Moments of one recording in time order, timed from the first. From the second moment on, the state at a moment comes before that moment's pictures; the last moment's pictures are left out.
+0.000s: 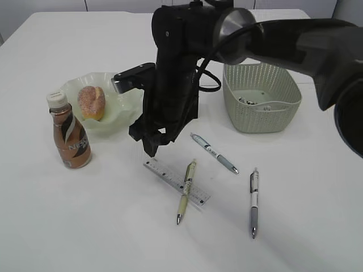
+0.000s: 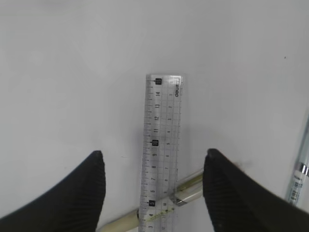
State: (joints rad) left arm -0.27 0.83 -0.87 -0.05 1.25 -0.25; right arm 0.59 2.34 -2.09 0.12 1.23 -0.24
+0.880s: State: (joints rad) left arm -0.27 0.83 -0.87 -0.06 1.25 -0.25; right arm 0.59 2.39 -2.09 0.13 1.23 -0.21
